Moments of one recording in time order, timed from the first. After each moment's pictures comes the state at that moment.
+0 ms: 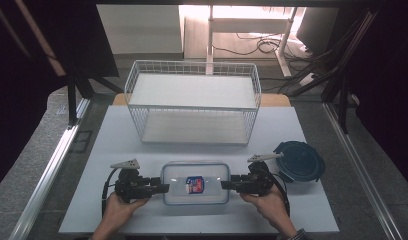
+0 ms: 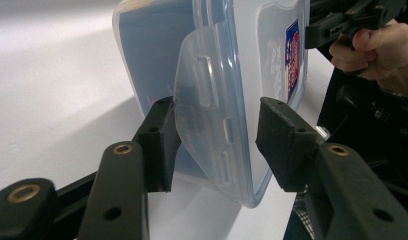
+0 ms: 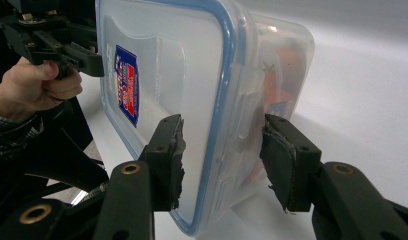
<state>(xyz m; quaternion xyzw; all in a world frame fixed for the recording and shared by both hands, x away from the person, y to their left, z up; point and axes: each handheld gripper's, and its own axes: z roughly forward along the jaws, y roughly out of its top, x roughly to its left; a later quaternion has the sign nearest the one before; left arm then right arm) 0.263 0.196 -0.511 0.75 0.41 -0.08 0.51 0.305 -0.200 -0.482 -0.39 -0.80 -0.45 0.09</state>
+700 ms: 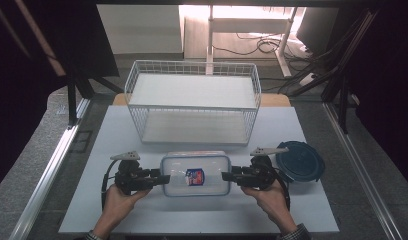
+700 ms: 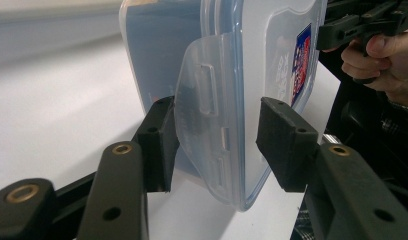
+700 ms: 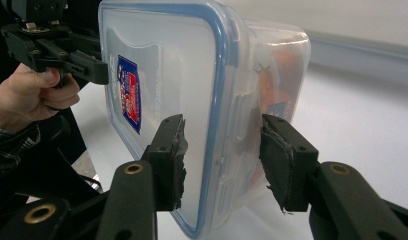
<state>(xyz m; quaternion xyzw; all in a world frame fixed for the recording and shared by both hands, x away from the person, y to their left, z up) 0.276 0.194 -0.484 0.75 0.41 -0.05 0.51 0.309 -0.199 -0.456 -0.38 -0.79 -0.48 0.05</state>
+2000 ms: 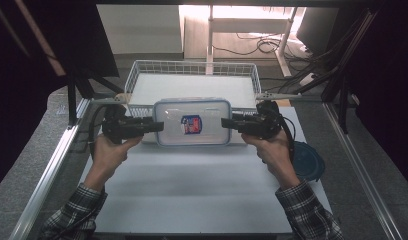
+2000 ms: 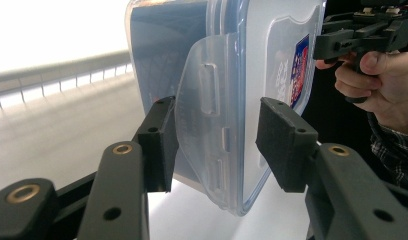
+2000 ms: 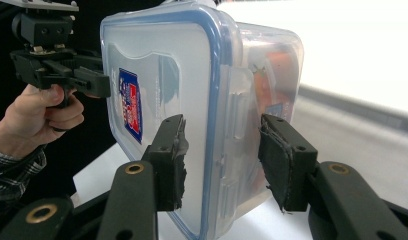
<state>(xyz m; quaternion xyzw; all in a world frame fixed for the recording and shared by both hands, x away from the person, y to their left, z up) 0.342 0.216 -0.358 0.73 0.38 0.01 0.56 0.369 -0.180 -0.328 -0.35 -0.77 -0.54 -0.02</state>
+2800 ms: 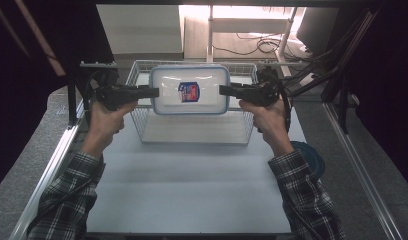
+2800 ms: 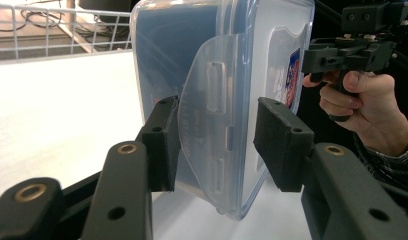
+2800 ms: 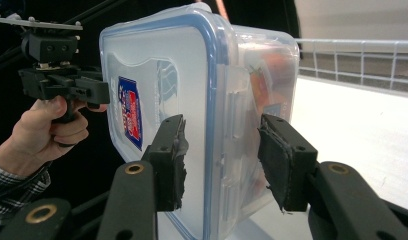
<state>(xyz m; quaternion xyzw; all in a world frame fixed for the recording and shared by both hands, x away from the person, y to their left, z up) 0.397 0.233 -0.310 0.71 0.38 0.01 0.59 0.422 -0.169 -0.284 -0.35 -0.74 -0.57 -0.03</state>
